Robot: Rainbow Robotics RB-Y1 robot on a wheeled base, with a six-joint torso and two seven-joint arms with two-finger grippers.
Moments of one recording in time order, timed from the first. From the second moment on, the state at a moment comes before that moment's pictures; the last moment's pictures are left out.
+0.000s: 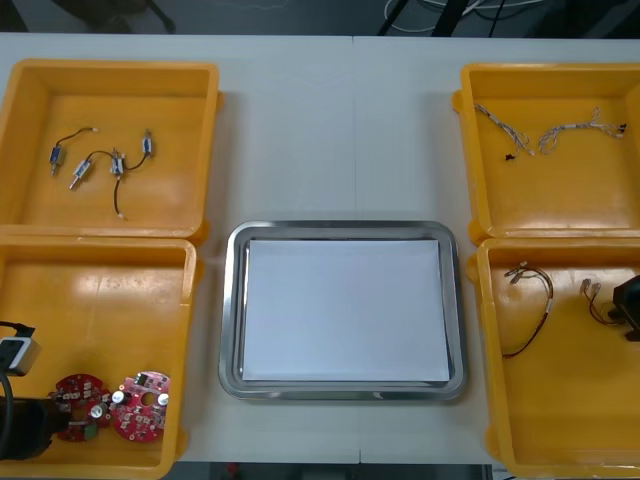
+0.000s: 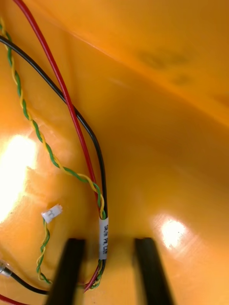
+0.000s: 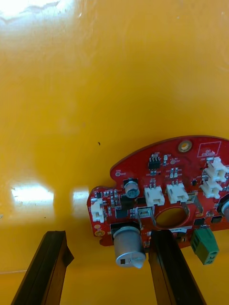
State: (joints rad) right arm -0.04 -0.66 -0.26 -1.69 -0.65 1.45 0.61; left arm 0.51 1.25 -0.18 -2.12 0.82 0.80 -1.08
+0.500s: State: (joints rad) right arm -0.04 -0.66 -0.26 -1.71 -0.65 1.46 0.61; left arm 0.50 1.26 -0.19 -2.12 0.83 0.80 -1.08
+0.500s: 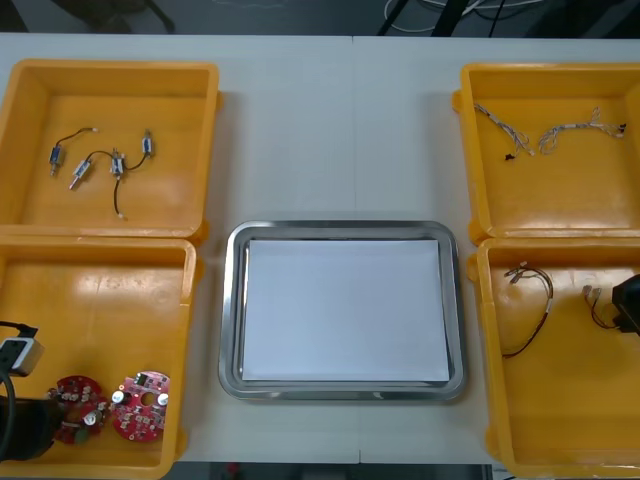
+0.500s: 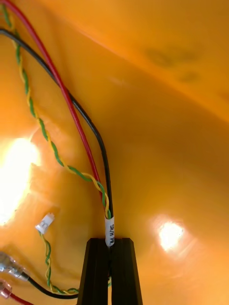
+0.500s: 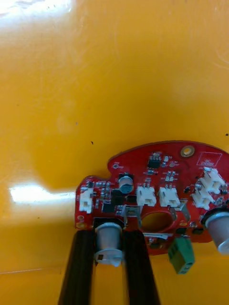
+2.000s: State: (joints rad) right arm -0.09 -1.10 -0.31 -2.31 -1.30 1.82 0.89; left arm 0.25 1.25 -0.16 -2.07 0.91 1.04 -1.08
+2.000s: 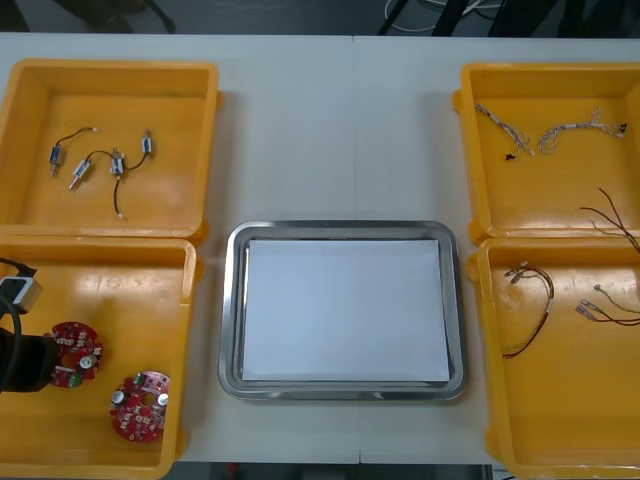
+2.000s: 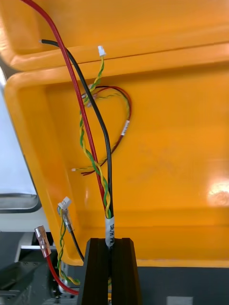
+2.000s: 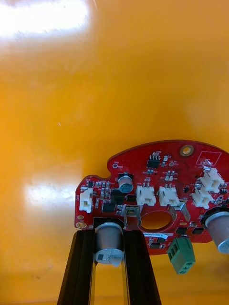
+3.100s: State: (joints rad) right arm -0.45 -1.16 0.18 -2.59 -1.21 1.72 1.14; left arm 0.15 1.21 -0.20 -2.00 0.91 1.03 -1.08
